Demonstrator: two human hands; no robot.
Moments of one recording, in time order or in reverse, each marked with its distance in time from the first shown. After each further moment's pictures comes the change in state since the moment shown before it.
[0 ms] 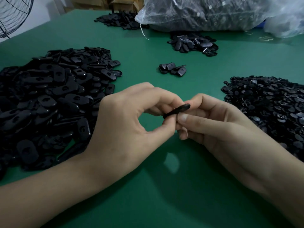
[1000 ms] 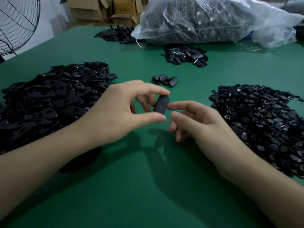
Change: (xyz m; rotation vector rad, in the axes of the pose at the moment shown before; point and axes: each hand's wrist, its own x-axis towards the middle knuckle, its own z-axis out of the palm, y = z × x) left_hand 0.042 -0.032 -0.017 -0.005 -0.322 -0.113; right_hand 0.011 0.006 -0.009 -0.310 0.168 -0.072
